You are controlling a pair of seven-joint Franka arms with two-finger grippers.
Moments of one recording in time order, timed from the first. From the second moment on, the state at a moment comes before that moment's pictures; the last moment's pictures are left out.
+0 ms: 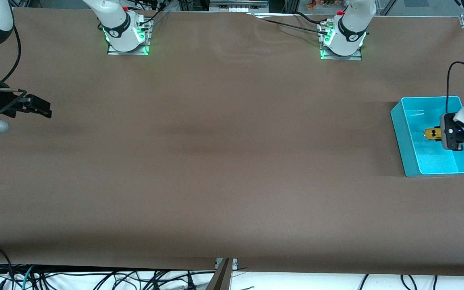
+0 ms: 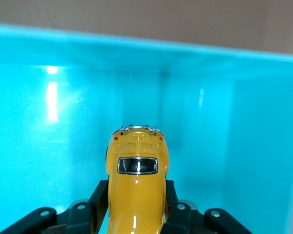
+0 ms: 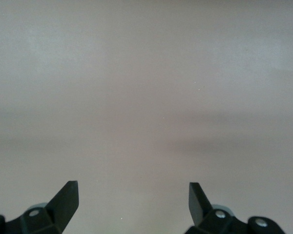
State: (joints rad) left arm 0.50 0.49 -0.02 -1.89 0.21 2.16 1.82; right arm -0.05 0.15 0.08 -1.49 -0.07 1.56 0.00
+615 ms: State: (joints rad) left arm 0.51 0.53 -0.04 -1.87 0.21 2.22 1.84; right arm -0.05 0.15 0.08 -1.49 -0.07 1.56 0.00
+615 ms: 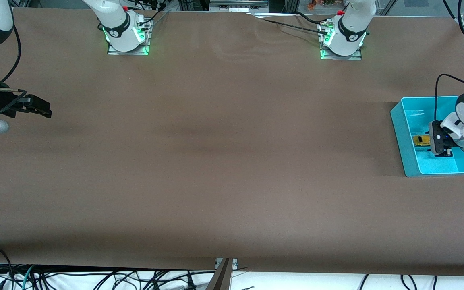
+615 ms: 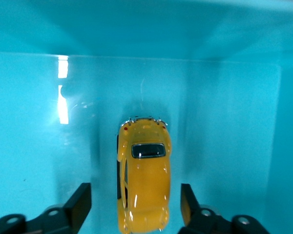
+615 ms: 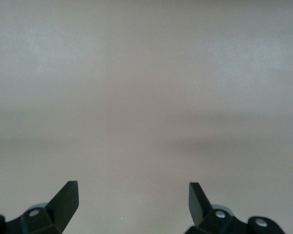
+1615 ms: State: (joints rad) left arm 0.45 0.27 -0.36 -1.64 0.05 1.58 0.91; right arm -0.05 0.15 0.07 -1.49 -0.07 1.56 0.00
